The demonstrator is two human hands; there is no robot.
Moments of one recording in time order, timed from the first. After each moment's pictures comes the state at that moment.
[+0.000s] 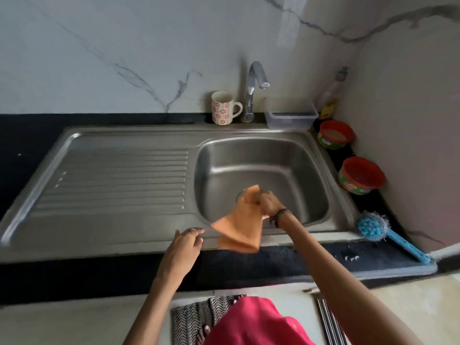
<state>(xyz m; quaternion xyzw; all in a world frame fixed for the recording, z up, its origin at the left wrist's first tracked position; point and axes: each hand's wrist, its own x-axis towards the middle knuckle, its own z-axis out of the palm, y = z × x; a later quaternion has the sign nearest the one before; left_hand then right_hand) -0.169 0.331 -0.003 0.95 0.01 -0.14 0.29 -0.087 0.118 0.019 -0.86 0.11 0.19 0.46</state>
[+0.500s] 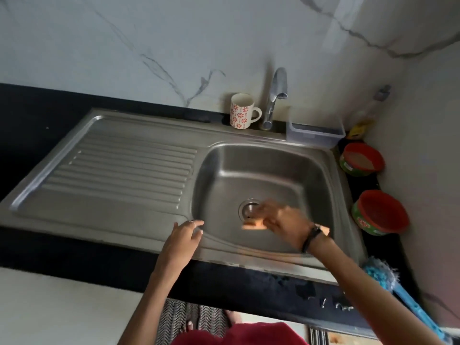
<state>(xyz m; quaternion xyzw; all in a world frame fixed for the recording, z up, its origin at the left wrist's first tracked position) -0.145 0.285 0.006 0.93 0.13 -0.09 0.34 -0.074 0.047 0.058 -0.93 -0.29 0.18 0.14</state>
